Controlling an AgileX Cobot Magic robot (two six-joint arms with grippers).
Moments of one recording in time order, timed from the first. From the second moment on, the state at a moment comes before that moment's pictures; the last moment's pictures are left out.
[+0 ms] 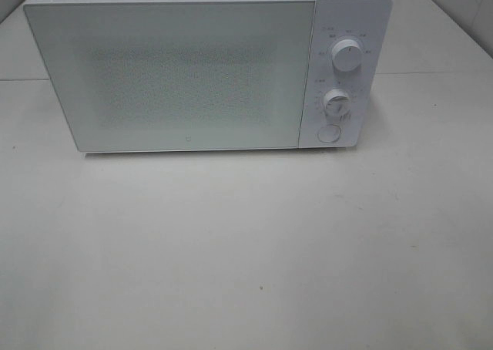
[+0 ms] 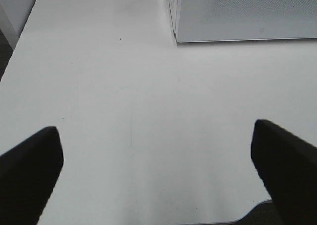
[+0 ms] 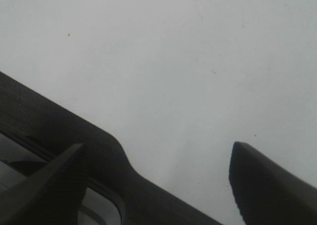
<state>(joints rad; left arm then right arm) 0.00 0.00 -0.52 -0.07 1.08 0.04 0.57 0.61 -0.58 -0.08 0.97 0.09</state>
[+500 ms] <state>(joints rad) 0.00 0.00 -0.52 -0.07 1.08 0.04 0.34 0.22 -0.57 -0.09 1.05 0.08</state>
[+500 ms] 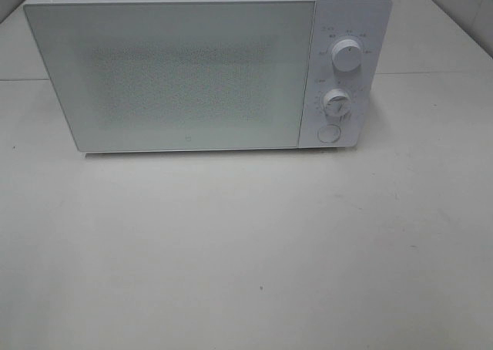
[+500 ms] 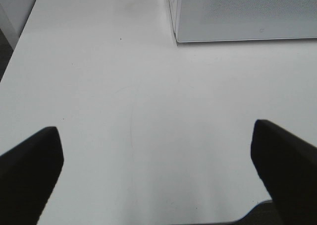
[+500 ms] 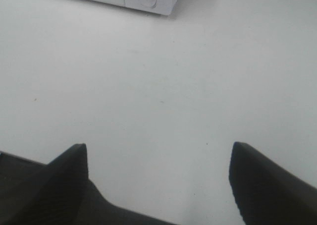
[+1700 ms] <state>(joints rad) 0.00 0.00 -0.52 -0.07 1.08 0.04 0.09 0.00 -0.50 -0.09 1.01 0.06</state>
